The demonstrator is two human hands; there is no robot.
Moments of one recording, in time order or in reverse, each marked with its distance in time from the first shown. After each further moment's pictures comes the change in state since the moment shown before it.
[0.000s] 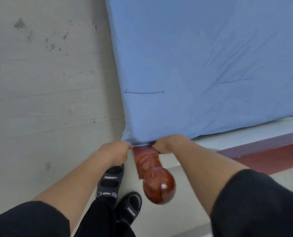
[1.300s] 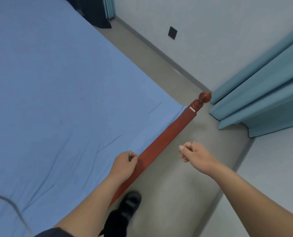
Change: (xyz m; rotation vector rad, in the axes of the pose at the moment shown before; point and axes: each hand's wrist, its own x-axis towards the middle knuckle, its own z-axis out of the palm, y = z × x) left_hand 0.119 0.981 -0.201 -0.402 0.394 0.262; right_hand -0.426 0.959 0.046 1.314 0.872 0.146
